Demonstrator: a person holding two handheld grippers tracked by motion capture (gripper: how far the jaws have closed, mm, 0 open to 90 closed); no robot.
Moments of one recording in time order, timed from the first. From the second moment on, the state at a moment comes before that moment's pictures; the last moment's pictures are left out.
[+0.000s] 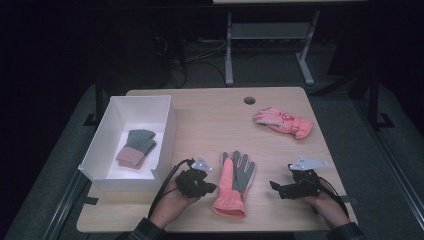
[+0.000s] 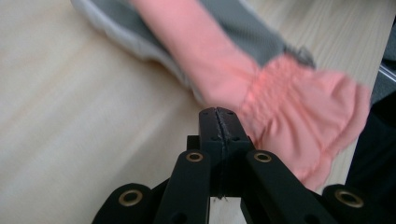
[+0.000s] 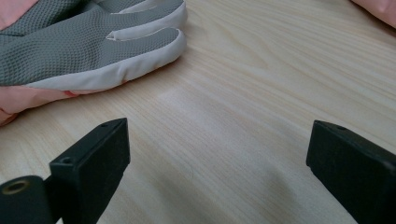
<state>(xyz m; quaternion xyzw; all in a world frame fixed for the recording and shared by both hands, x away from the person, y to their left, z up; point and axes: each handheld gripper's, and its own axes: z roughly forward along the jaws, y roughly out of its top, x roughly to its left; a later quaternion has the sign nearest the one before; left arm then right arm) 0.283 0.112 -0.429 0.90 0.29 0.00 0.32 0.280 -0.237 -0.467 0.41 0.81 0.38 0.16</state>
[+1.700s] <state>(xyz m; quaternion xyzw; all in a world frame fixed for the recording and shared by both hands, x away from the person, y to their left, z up) 0.262 0.068 -0.446 0.92 0.18 -0.01 0.33 0.286 -0.245 -0.464 0.43 0.80 0.38 0.17</state>
